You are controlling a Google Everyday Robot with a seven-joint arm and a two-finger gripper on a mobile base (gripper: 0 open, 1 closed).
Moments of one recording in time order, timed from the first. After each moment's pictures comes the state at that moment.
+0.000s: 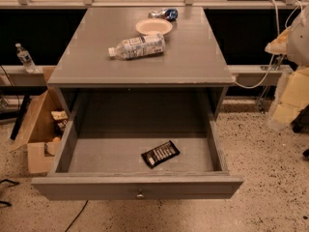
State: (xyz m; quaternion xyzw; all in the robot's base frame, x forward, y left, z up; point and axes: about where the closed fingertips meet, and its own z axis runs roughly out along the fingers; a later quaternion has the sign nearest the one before) arm 0.438 -0.217 0.976 -0.60 0.78 -0.03 0.16
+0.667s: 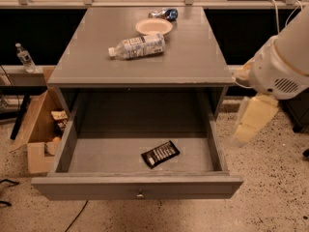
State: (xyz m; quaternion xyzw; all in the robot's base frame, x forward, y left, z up) arm 0.442 -0.170 0.918 -0.60 0.78 0.04 0.18
